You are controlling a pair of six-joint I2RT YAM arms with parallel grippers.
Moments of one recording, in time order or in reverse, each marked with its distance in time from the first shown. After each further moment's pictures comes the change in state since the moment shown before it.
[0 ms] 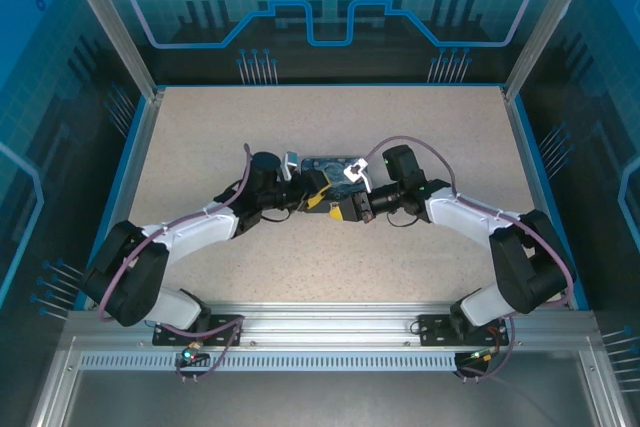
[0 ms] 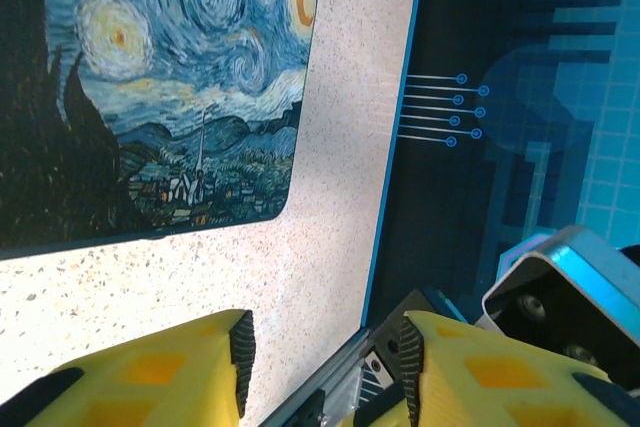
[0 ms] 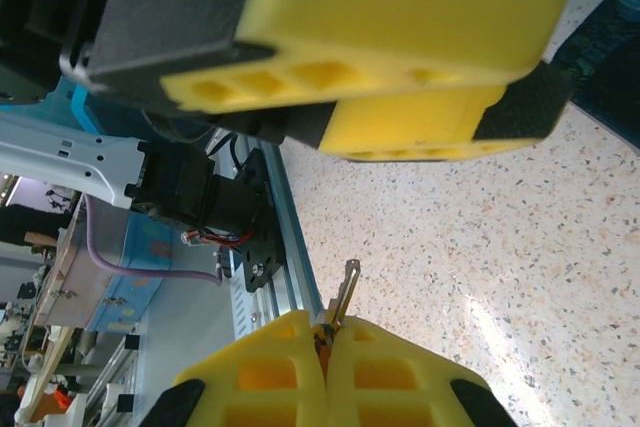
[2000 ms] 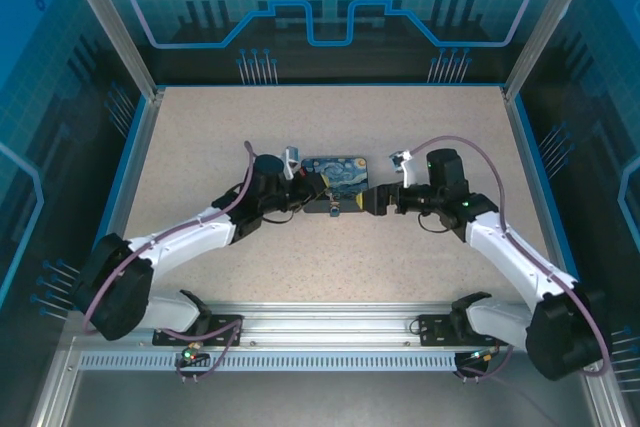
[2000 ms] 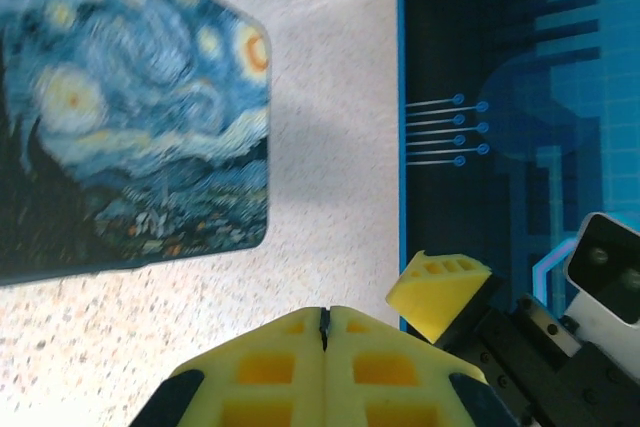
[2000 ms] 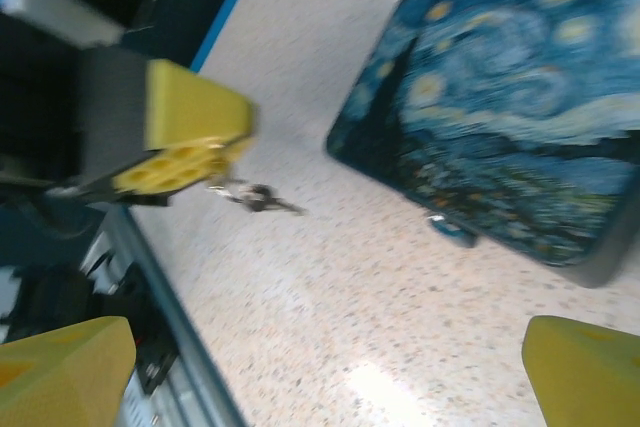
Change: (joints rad) left arm -0.071 -0.101 0.027 -0.061 -0.206 0.149; right arm -0.152 -0.393 -0.096 -0.167 0.374 0.087
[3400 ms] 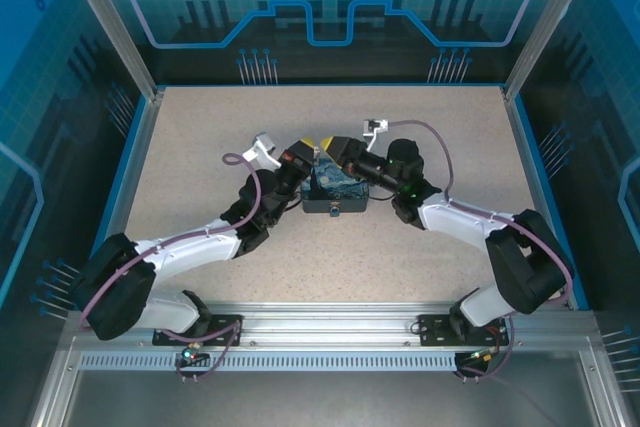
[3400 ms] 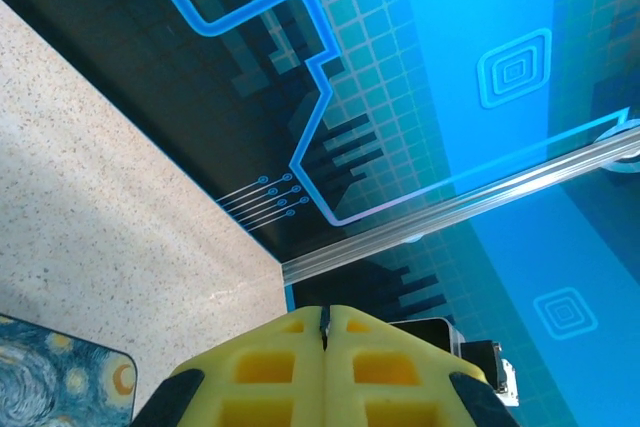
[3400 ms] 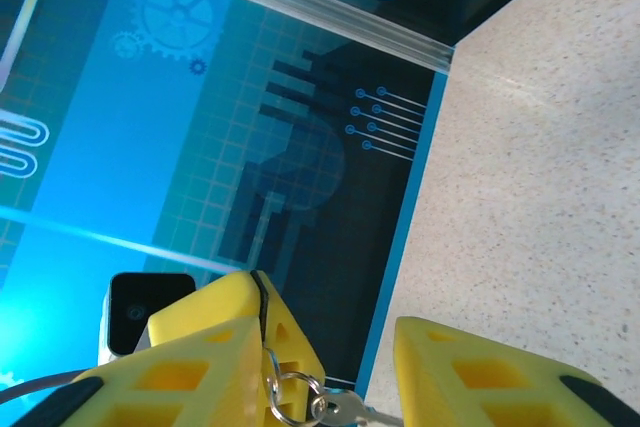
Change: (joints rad) left arm -0.118 0.013 -0.087 0.556 -0.651 0.008; right arm 0.245 0.403 0.077 0.966 0.240 0.825
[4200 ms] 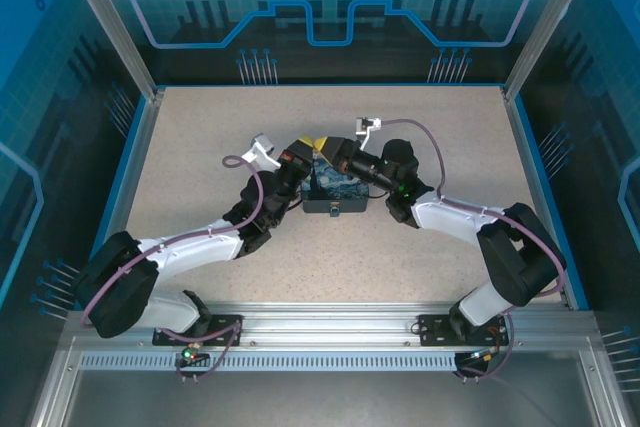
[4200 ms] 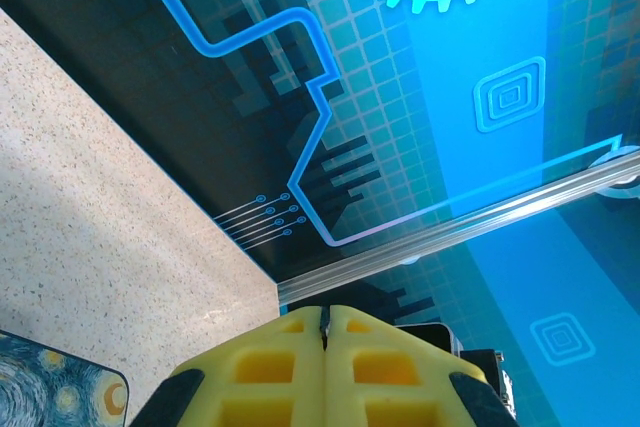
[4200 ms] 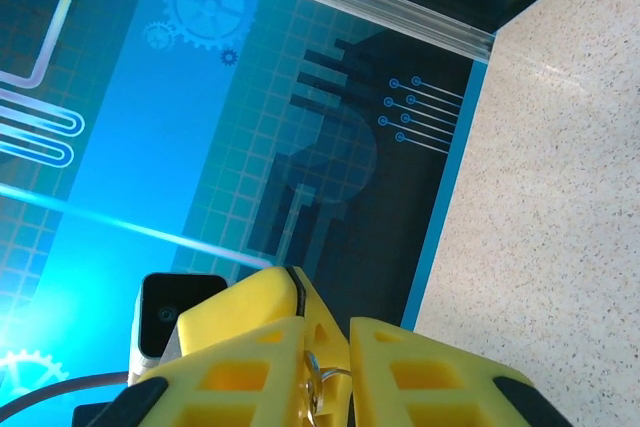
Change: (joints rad) left arm -0.013 0.014 0.000 0.033 -0.058 -0.012; right arm 0.023 0.044 0.019 0.081 -0.017 0.039
